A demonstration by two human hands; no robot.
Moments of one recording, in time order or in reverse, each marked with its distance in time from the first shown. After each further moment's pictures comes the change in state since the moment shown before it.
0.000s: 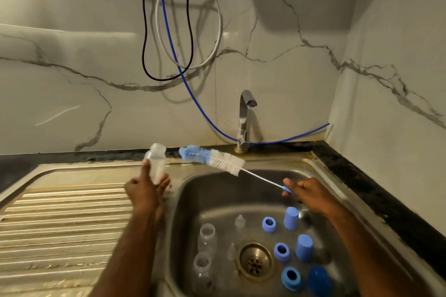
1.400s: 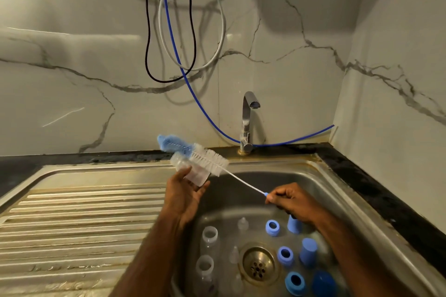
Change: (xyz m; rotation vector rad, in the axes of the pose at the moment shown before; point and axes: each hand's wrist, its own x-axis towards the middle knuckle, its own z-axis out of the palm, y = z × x) left_hand -0.028 -0.040 0.025 -0.057 -0.505 -0.254; right_hand -0.004 -0.017 0.033 0.057 -0.222 -0.214
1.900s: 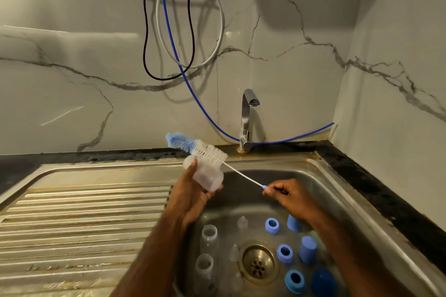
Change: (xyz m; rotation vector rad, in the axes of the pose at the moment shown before) left_hand -0.001 -0.010 0.009 0.024 -0.088 -0.113; right_hand 0.012 0.014 0.009 -0.065 0.145 -0.068
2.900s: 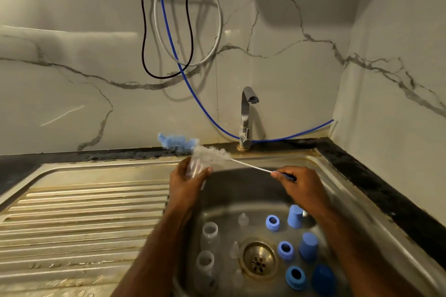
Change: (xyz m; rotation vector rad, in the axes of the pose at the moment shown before) left_hand 0.000 0.001 -0.011 0.721 0.234 0.361; right_hand 0.003 -0.004 -0.017 -0.217 0.306 -0.146
